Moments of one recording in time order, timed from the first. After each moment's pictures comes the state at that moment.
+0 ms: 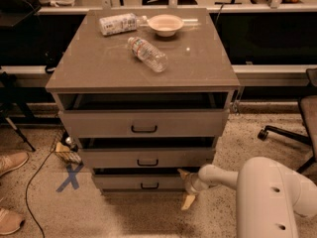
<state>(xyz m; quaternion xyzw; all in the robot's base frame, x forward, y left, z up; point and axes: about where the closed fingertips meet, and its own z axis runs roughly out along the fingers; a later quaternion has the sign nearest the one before) 0.596 -0.116 0.194 -0.71 0.65 0.09 0.25</state>
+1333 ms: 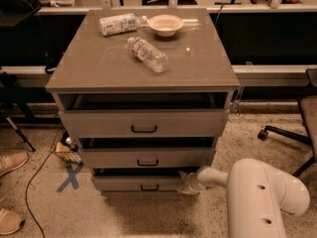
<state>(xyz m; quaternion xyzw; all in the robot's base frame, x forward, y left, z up) 0.610 -0.123 0.159 -0.67 0.70 0.08 0.25</state>
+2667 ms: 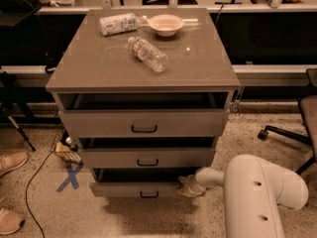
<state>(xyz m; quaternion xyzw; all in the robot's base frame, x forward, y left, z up) 0.596 -0.121 0.162 -0.68 0.69 0.08 0.23</state>
